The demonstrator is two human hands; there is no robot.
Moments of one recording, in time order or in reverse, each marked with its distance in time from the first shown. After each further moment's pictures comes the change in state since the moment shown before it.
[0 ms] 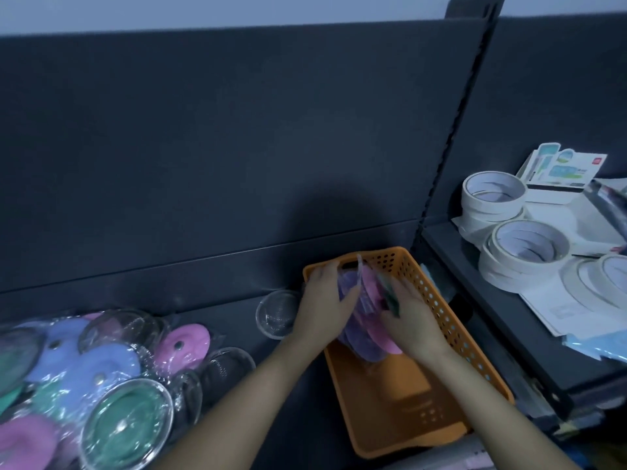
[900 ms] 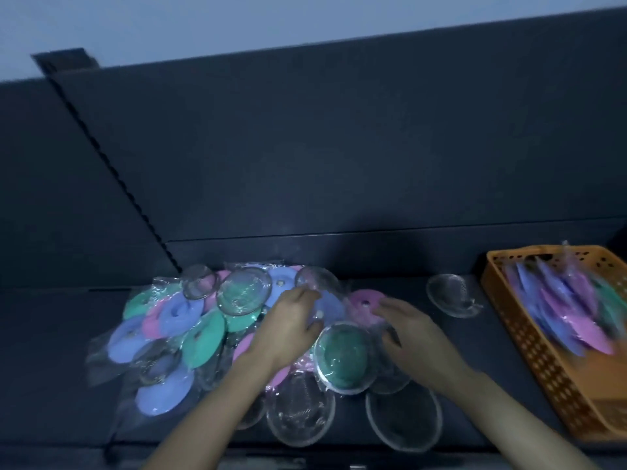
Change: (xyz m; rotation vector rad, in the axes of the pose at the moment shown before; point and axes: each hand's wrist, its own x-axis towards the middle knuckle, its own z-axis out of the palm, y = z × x) left_hand -0.167 -0.172 -0.277 0.480 -0.028 -0.047; right_hand -0.084 -0.224 0.167 -0.095 -0.140 -0.525
